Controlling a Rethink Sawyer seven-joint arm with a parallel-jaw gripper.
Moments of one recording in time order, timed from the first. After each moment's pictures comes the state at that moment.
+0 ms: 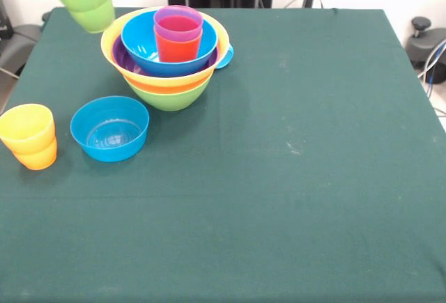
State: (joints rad) arm -1.01 -0.92 0.70 1.89 -0.53 0.73 1.58
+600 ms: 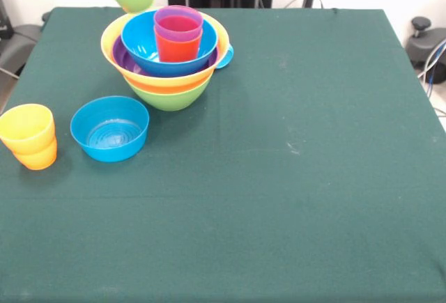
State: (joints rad) arm -0.94 -1.00 0.69 1.99 -0.44 0.73 1.59
